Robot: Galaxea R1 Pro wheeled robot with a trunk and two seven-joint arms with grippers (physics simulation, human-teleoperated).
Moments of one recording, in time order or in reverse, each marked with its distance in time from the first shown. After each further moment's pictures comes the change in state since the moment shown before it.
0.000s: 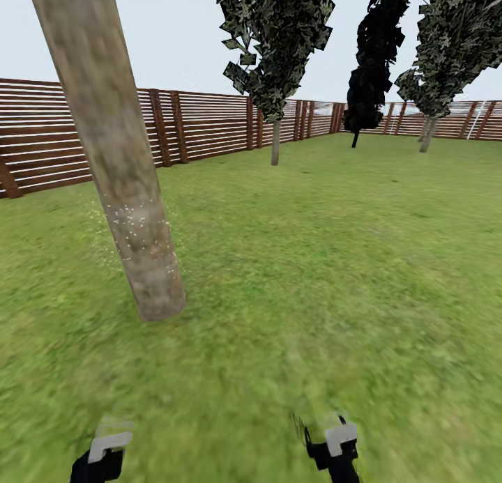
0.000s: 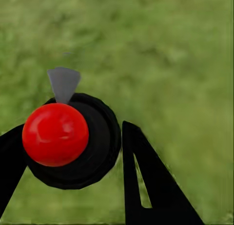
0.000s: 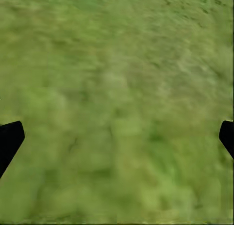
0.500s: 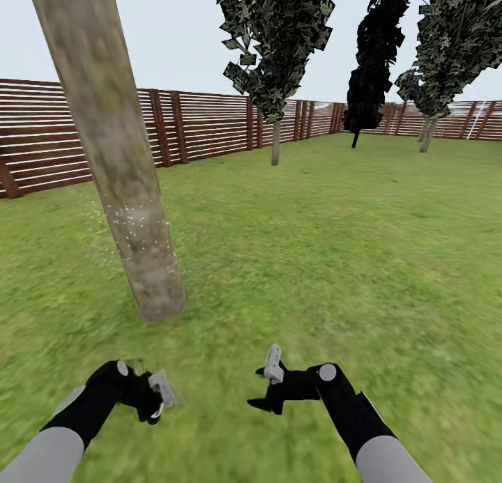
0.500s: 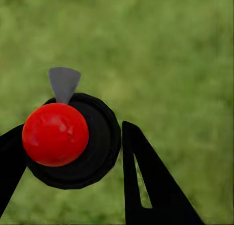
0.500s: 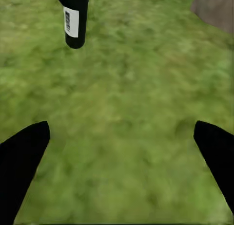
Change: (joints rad) left arm -0.143 0.014 -0.608 -0.614 -0.408 0.623 -0.997; right arm -0.124 0.047 0.210 -0.717 0.010 0.648 1.334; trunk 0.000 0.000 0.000
